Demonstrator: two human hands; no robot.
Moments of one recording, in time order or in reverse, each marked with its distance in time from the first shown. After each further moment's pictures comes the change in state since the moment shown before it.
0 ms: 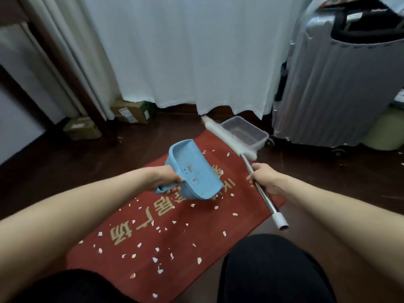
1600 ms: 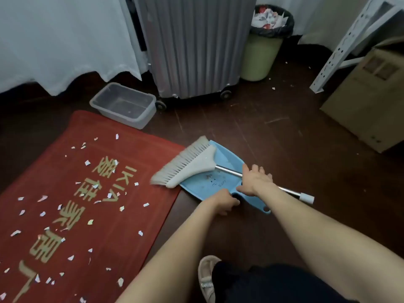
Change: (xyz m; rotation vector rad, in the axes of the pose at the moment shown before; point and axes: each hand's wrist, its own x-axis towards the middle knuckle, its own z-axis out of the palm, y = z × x) left_hand 0.079 0.109 0.407 0.350 -0.658 0.198; right_hand -0.010 0.223 -0.156 -0.849 0.160 0.503
